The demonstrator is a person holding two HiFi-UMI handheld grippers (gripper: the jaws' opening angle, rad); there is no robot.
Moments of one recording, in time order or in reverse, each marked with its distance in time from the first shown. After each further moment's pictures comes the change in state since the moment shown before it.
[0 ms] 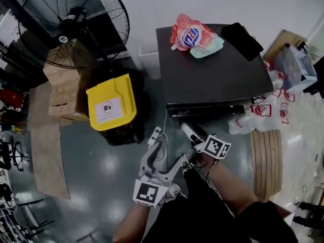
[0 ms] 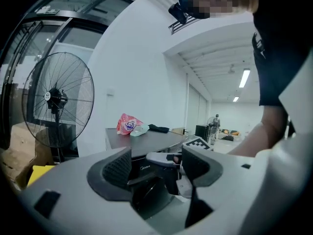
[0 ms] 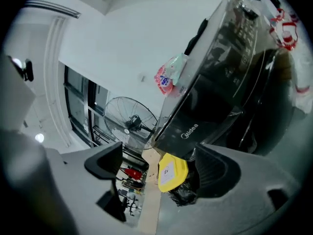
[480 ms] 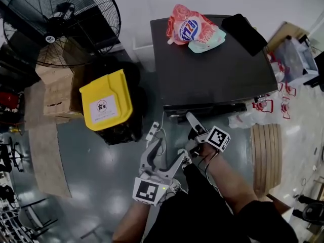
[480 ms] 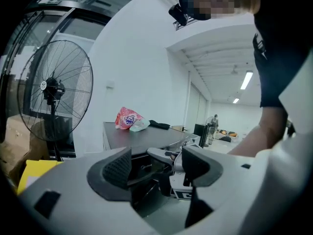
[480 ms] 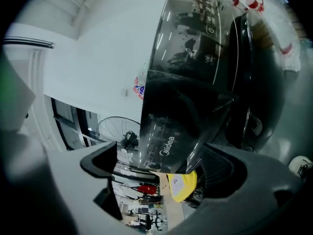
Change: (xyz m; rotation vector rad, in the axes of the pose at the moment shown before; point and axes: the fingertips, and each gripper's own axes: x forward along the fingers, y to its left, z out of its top) left arm 0.040 0.022 -0.014 -0.047 0.045 -0.024; right arm 0.026 -0.065 0.018 0.319 -0.084 -0.097
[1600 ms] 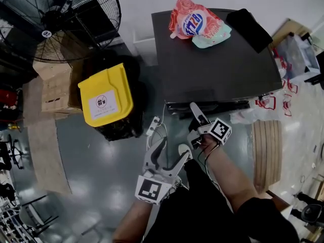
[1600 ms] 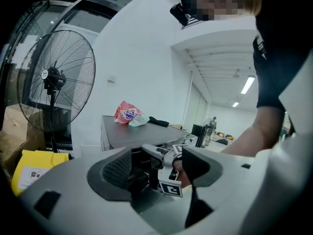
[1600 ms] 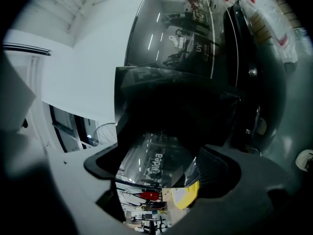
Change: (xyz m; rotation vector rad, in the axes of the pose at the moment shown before) left arm 0.006 0.005 -0.016 -0.054 0.025 -0.030; right arm 0.028 -0.017 0.016 0.026 -0.051 0.024
